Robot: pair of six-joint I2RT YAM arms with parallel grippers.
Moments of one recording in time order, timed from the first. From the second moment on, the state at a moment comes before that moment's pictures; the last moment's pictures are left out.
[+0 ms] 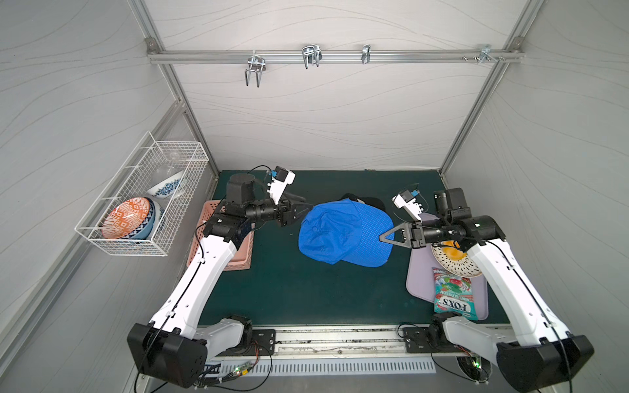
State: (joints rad) left arm -0.20 1.16 1.16 -0.44 0.87 -0.06; right arm 0.26 1.10 1.20 -0.99 -1.29 0.14
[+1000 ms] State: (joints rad) left arm -0.75 0.98 0.54 0.21 0.03 -0.12; right arm 0.58 1.06 1.21 -0.66 -0.22 1.77
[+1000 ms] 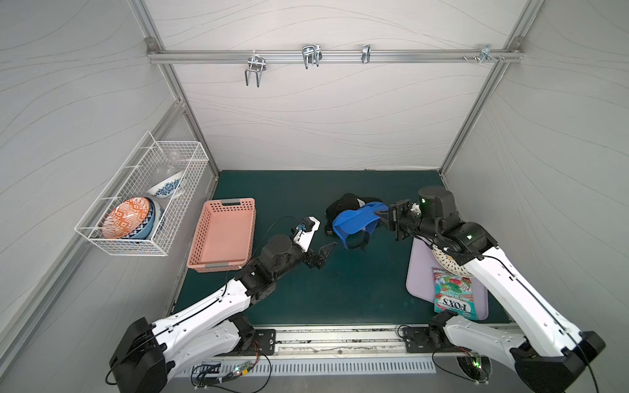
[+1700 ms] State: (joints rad) left arm -0.76 1.51 0.76 0.57 -0.14 -0.32; right arm 0.64 1.05 1.29 -0.56 -0.01 1.90
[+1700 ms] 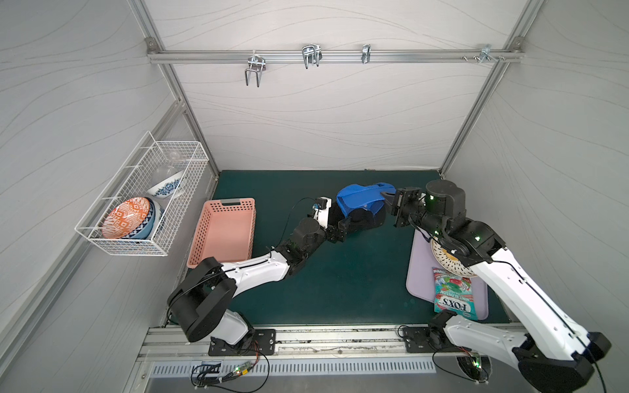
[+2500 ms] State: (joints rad) left arm -0.68 1.63 0.89 0.46 -0.47 -0.48; right arm 0.66 0.99 1.19 -0.56 0.04 1.94
